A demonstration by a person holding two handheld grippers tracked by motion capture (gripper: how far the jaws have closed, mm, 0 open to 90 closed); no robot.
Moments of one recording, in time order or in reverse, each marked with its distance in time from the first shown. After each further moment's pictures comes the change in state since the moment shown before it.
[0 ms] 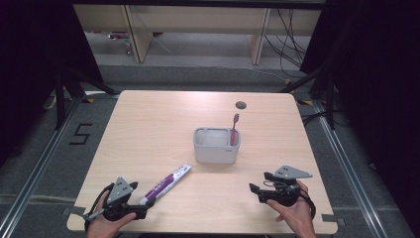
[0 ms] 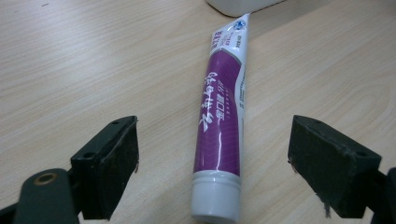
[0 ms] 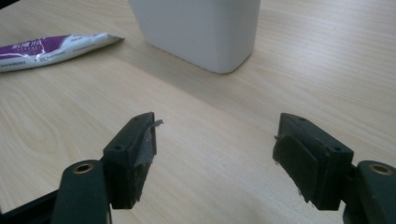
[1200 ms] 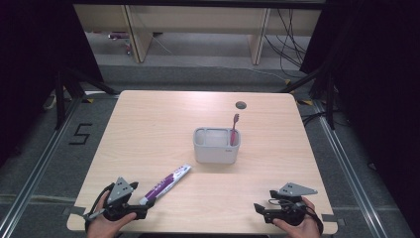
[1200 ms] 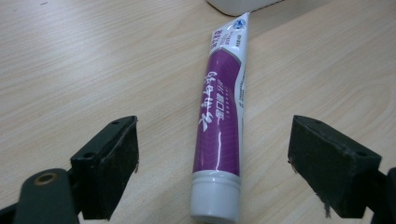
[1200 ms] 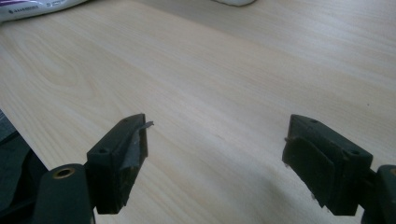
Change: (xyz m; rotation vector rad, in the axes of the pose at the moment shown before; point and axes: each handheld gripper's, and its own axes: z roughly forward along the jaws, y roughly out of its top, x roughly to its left) left arm -0.003 0.000 0.003 -0.023 -0.002 -0.028; right arm 0.011 -0.039 -0.020 0.111 0.035 0.057
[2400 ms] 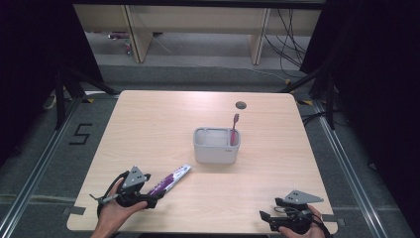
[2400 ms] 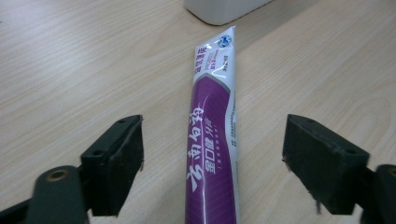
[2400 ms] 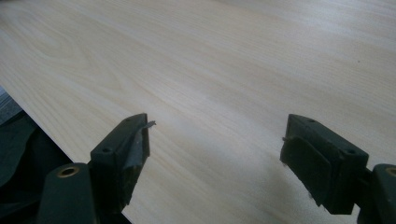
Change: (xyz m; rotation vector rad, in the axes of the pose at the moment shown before) left arm 0.004 0.031 0.029 0.067 -0.074 0.093; right arm -0.002 -0.018 -0.011 0.027 -0.004 0.000
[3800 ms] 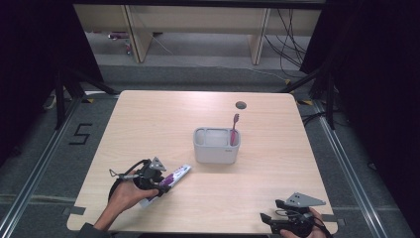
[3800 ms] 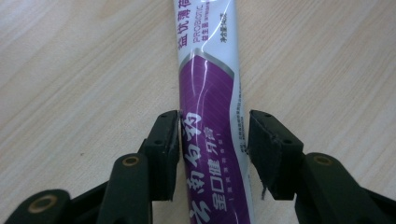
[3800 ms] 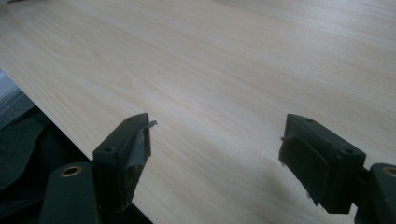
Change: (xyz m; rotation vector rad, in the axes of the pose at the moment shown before) left arm 0.008 0.035 0.045 0.369 -0.087 0.098; right arm 0.005 -0.003 -0.007 -0.005 0.002 -0.001
